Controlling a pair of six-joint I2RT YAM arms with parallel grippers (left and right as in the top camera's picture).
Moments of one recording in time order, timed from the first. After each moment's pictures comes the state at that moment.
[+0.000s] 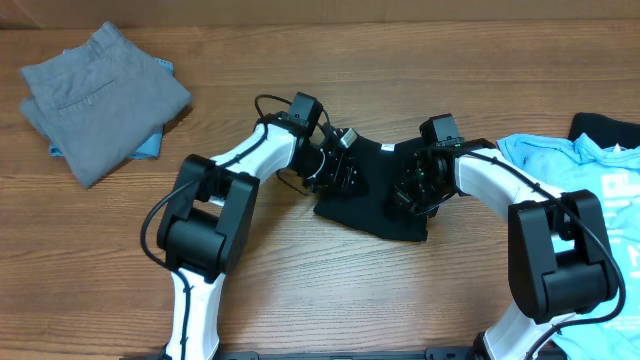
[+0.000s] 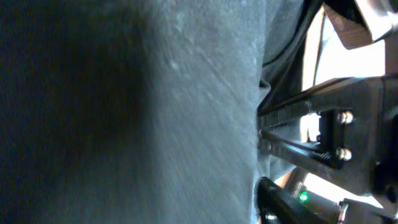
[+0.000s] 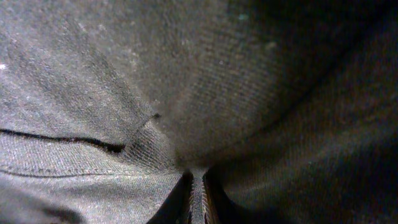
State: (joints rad) left arm -0.42 2.22 1.46 -0.64 0.85 -0.19; right arm 0.21 1.87 1.07 -0.66 -0.45 0.73
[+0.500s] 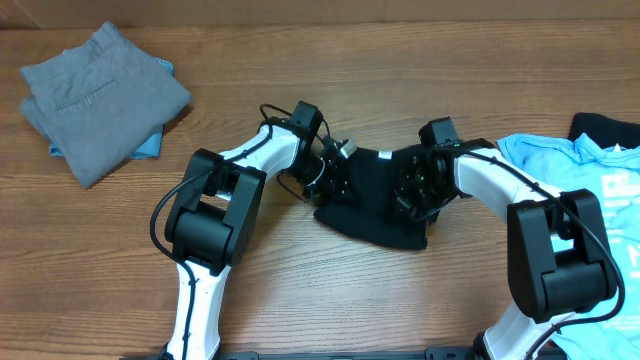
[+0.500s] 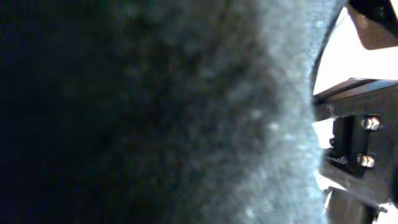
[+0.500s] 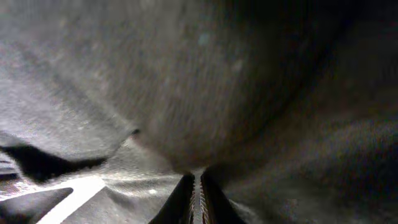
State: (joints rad) left arm -0.41 2.27 1.49 -0.78 0.89 -0.17; right arm 0.21 1.87 1.07 -0.75 -0.49 0.73
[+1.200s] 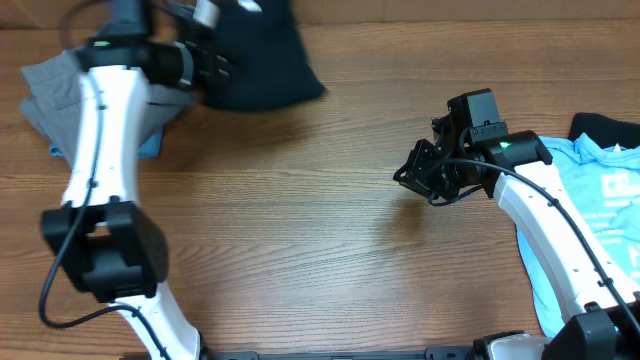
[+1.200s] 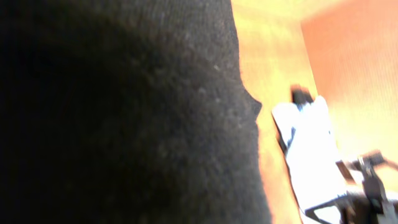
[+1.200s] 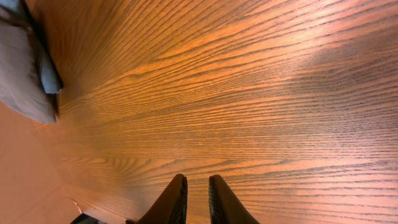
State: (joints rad) left arm 0.12 2.01 1.95 -0.93 0.81 -0.07; right arm 0.21 1.51 1.20 -0.92 -0.48 0.67
